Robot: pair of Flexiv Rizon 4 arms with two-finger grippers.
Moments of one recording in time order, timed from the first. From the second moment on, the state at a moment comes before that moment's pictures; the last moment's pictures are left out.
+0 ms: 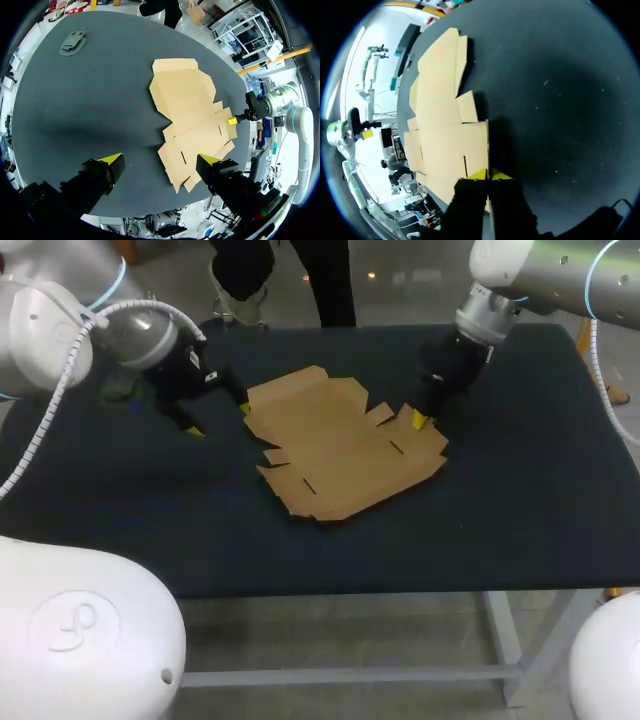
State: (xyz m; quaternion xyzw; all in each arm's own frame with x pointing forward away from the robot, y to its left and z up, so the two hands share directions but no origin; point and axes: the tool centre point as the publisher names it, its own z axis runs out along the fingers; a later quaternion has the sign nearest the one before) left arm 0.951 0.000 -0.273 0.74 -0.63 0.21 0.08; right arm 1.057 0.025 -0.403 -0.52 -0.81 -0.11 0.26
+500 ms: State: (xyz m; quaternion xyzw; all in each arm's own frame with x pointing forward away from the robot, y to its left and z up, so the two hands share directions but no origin) left arm 0.948 0.001 -0.276 0.74 -0.64 0.21 0.09; right arm 1.045 0.034 -0.383 -0.54 -0.77 -0.18 0.29
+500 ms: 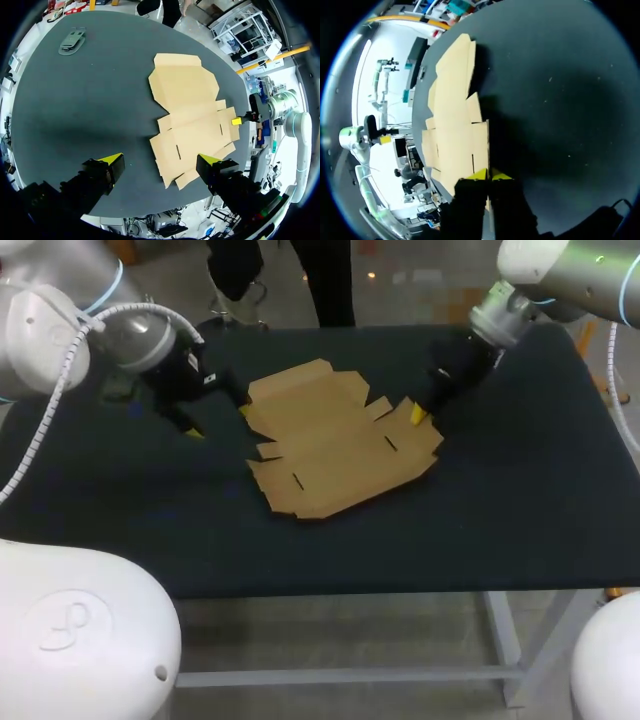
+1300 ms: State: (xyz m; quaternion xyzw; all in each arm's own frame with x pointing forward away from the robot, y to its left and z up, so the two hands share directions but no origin) left arm 0.946 0.003 -0.279 0.73 -0.64 0.21 0.09; right arm 1.002 0.046 -0.385 -0.59 -0.72 -0.27 0.27
